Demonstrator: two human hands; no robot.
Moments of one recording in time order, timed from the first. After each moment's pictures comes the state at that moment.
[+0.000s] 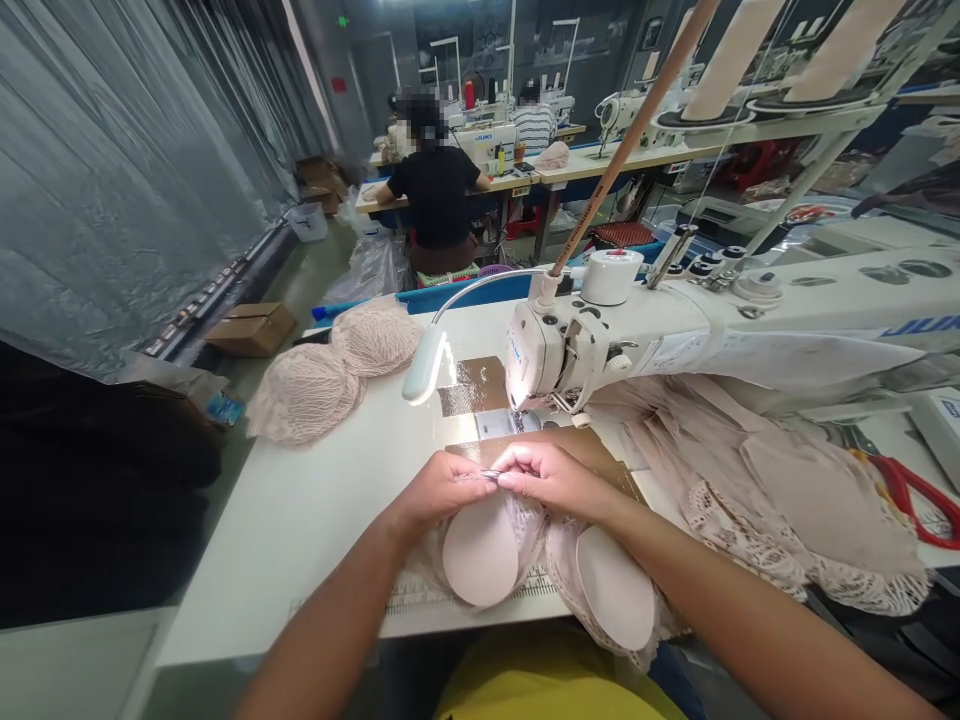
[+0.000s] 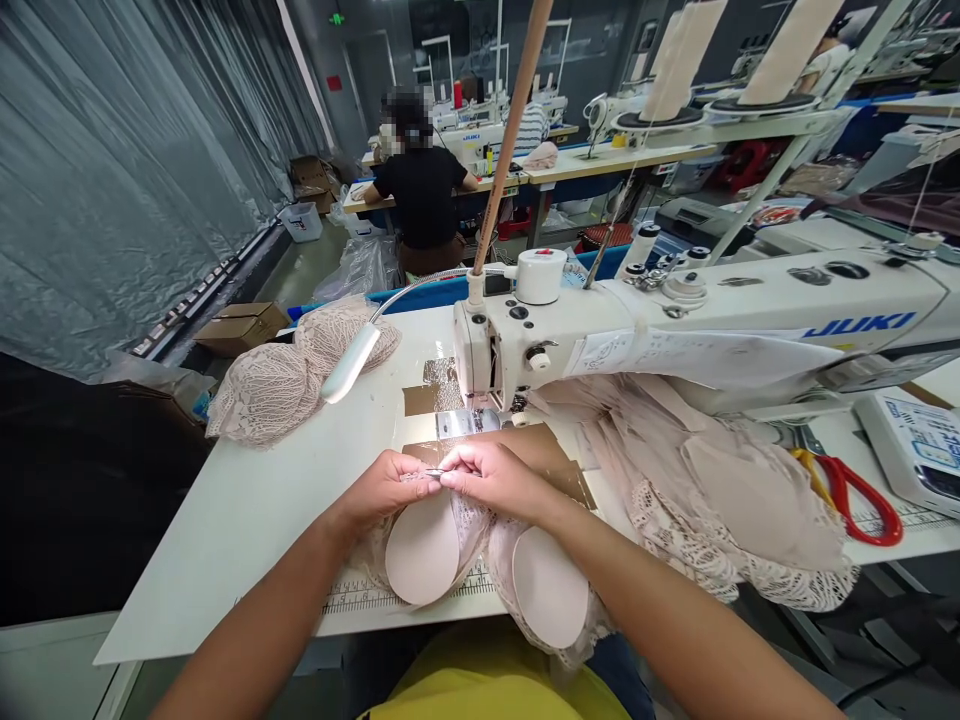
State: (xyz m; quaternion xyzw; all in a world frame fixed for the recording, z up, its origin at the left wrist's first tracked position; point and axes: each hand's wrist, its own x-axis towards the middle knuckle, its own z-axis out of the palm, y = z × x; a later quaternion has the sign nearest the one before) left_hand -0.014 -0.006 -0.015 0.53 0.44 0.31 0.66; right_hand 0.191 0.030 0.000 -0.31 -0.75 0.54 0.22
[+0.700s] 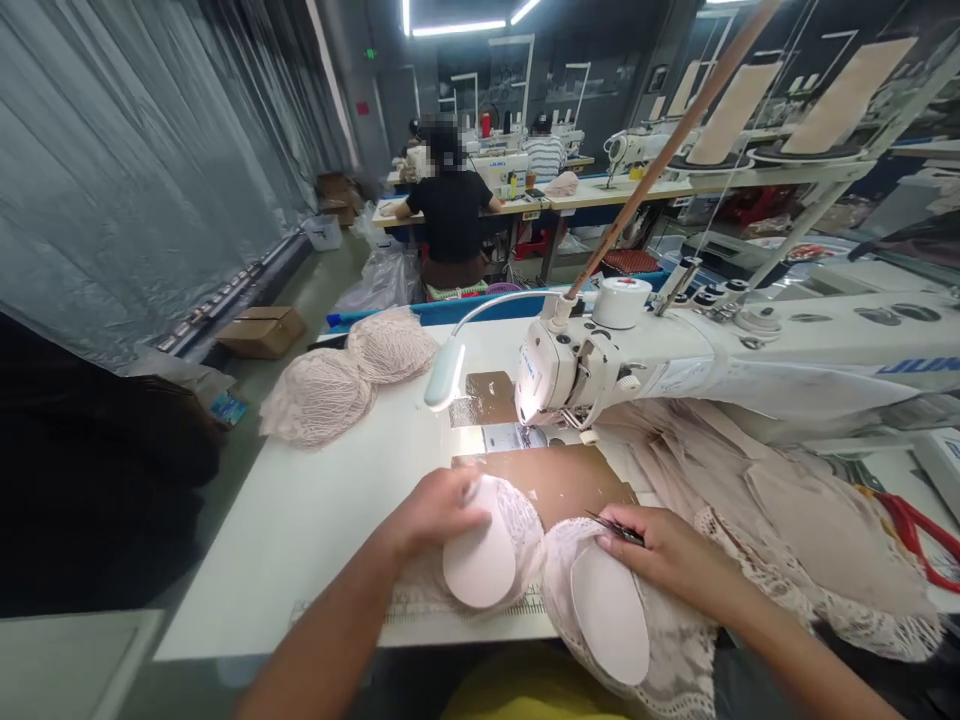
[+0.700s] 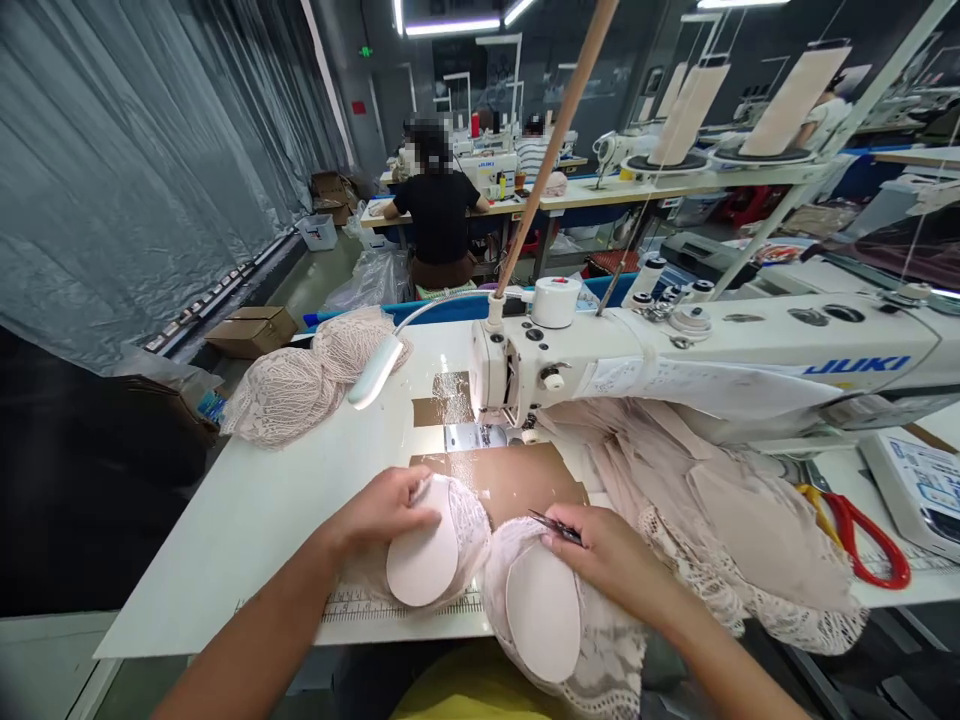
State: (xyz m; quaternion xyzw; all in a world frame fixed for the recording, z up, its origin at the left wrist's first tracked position) left_hand -0.018 -0.015 0.005 0.71 0.56 0.17 0.38; right_hand 0.283 -0.008 0.000 -0.51 -0.80 0.32 0.03
